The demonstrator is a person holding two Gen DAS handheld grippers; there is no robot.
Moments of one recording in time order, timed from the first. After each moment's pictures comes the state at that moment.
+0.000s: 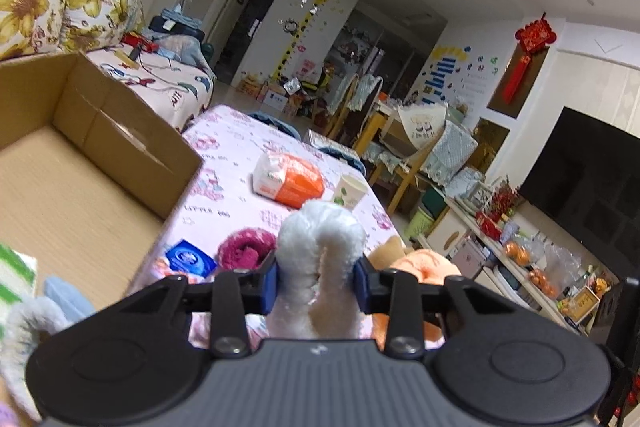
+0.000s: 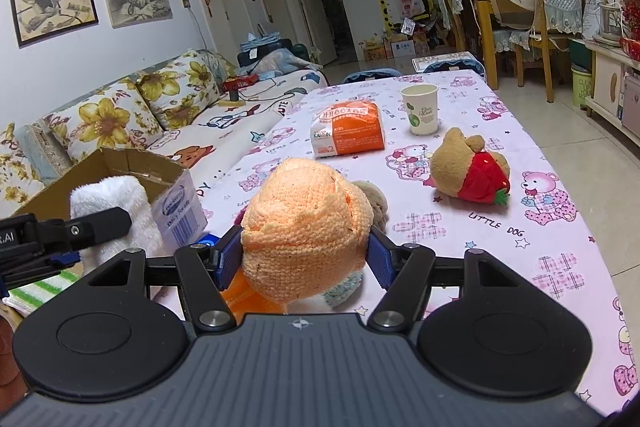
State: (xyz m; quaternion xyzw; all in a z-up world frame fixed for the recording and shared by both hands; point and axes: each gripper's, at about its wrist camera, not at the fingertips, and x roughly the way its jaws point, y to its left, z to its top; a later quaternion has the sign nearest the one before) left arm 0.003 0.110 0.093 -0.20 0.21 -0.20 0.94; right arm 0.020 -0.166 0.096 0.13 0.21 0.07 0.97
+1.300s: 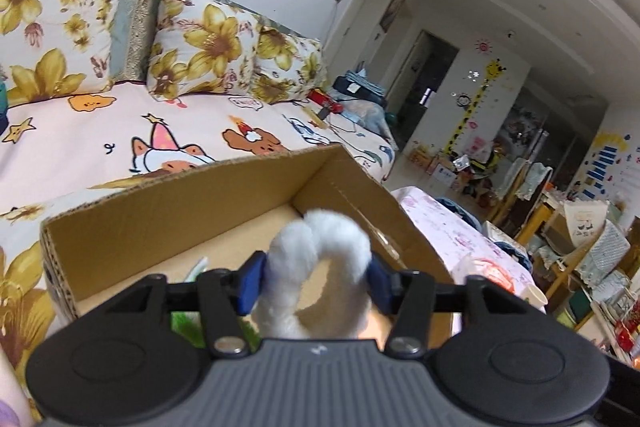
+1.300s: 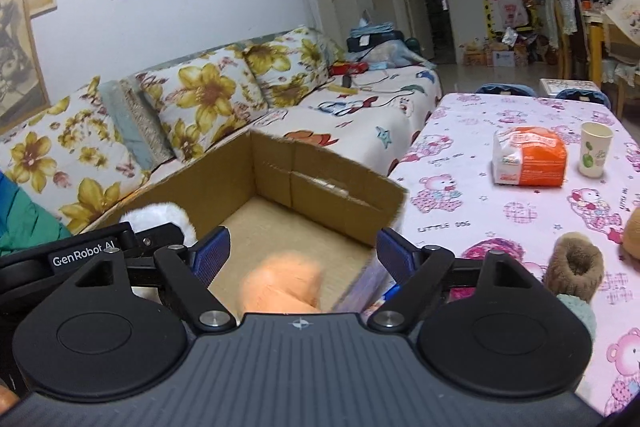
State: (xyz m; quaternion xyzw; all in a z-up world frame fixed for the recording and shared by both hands) left arm 0.007 0.221 0.098 -0.24 0.17 0.08 0.95; right arm 0.066 -0.005 0.138 0.07 0.21 0.20 0.95
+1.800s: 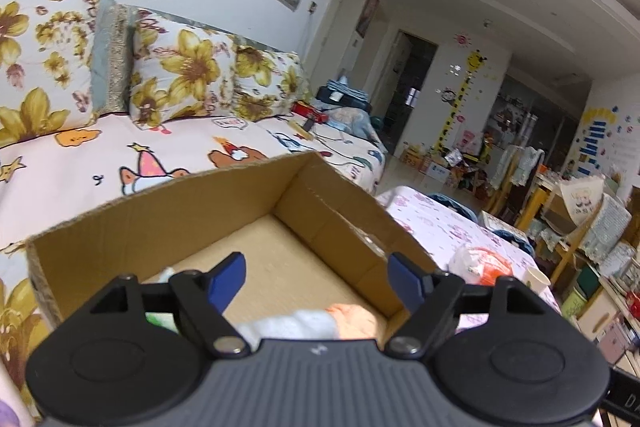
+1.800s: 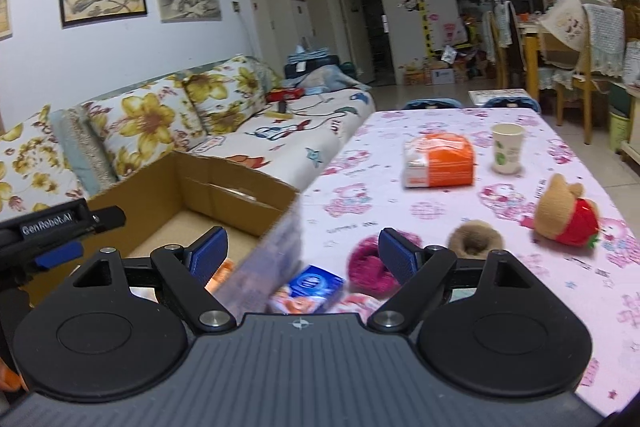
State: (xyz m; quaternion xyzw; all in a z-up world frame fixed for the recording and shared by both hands) left arm 0.005 0.198 0.103 -0.19 0.16 0.06 0.97; right arm 0.028 -0.069 0.129 0.08 0.18 0.10 0.97
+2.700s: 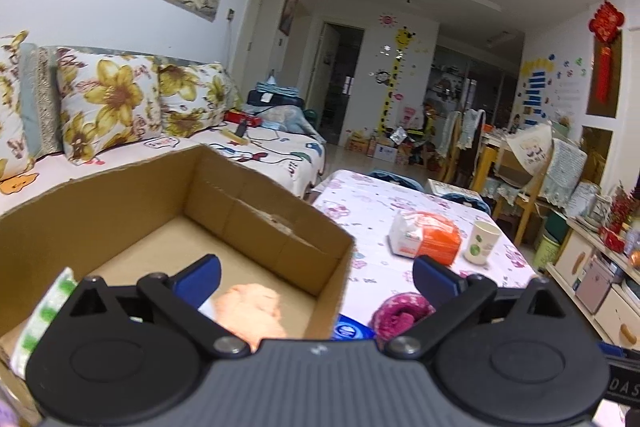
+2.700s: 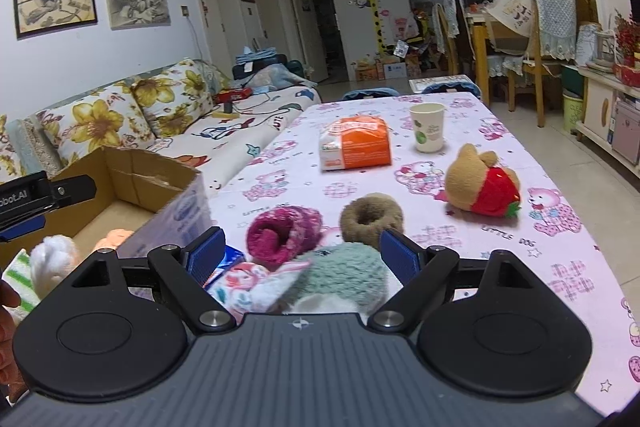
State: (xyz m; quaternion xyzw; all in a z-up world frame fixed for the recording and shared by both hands) left arm 0.008 0.135 0.103 -0.10 0.15 -0.02 0.98; right arm 0.014 -0.106 0.110 0.10 0.19 0.03 0.98
